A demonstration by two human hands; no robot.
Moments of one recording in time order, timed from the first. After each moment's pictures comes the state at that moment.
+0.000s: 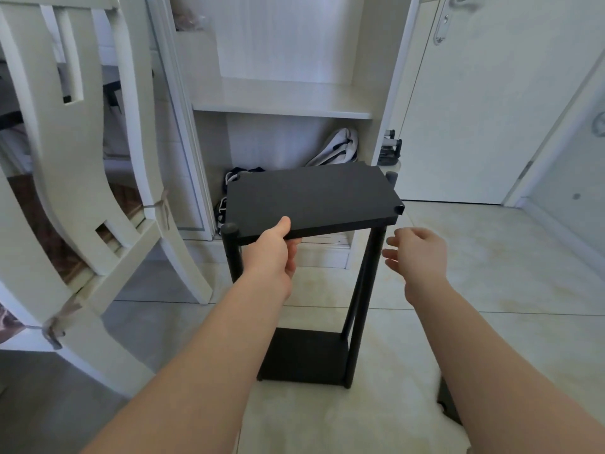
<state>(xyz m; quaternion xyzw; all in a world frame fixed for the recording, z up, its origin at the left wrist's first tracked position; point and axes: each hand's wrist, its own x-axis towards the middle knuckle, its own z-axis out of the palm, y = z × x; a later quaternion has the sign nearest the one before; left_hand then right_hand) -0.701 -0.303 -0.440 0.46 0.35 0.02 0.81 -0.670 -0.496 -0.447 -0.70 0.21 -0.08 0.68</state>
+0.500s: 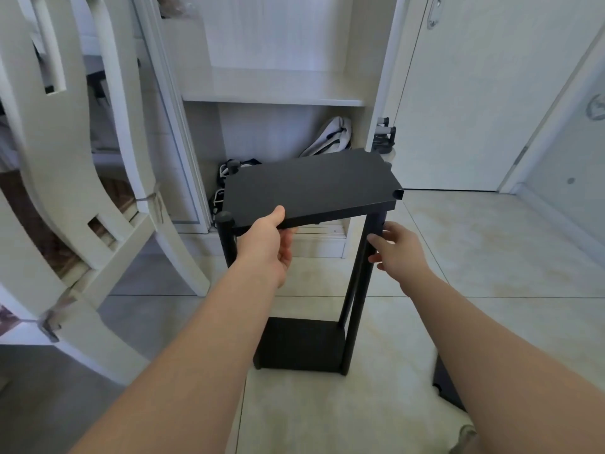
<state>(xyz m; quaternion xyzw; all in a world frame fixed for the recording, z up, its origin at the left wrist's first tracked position) -0.701 -0.305 -0.442 0.46 0.34 0.00 0.82 -0.647 -0.518 -0.494 -0.83 0.07 -0.03 0.55</state>
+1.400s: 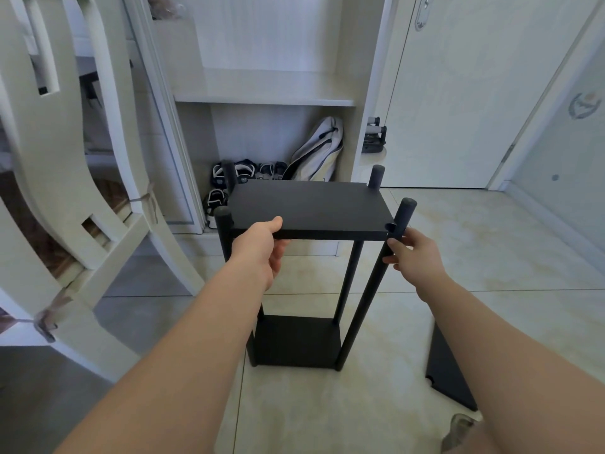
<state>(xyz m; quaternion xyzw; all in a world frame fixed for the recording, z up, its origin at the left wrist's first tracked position) -0.703 -0.298 -0.455 0.54 0.35 -0.04 0.77 -0.662 -0.556 -0.504 -0.82 0.09 -0.06 0.57</state>
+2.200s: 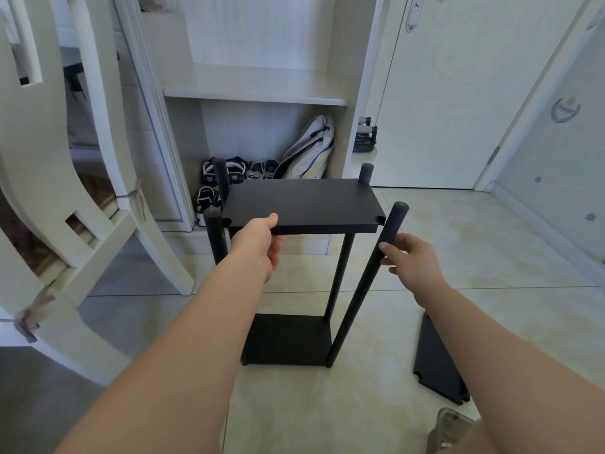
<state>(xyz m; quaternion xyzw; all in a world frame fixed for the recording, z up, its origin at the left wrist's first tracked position) -0.688 -0.307 -0.462 0.52 0.37 -0.05 0.77 -0.678 -0.566 -0.503 -0.82 0.09 -0.05 0.57</state>
